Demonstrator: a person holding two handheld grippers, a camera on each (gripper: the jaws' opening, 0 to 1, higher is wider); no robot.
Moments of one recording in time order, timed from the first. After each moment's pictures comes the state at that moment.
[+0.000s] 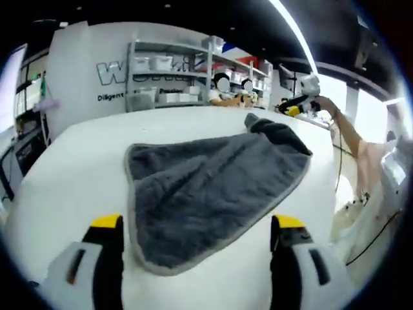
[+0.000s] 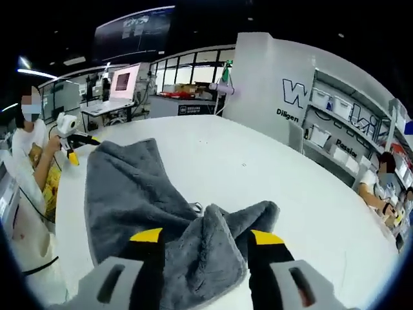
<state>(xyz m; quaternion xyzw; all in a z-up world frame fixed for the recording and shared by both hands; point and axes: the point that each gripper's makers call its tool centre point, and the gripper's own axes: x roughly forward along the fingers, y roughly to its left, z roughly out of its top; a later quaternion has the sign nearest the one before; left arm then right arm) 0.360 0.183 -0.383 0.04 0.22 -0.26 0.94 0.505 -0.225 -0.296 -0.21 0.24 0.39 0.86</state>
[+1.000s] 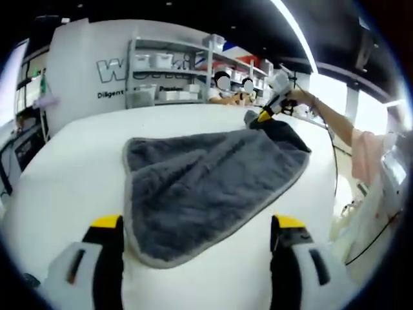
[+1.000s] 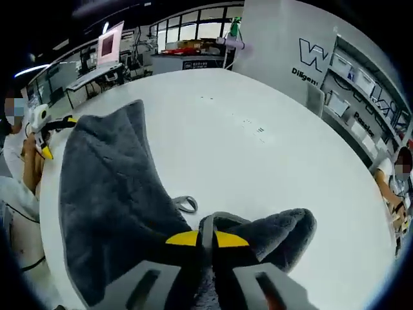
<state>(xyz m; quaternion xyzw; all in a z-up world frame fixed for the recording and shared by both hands) 0.354 0.182 -0.392 0.04 0.23 -0.26 0.94 0.549 -0.193 -0.362 -0.23 0.36 0.38 0.82</state>
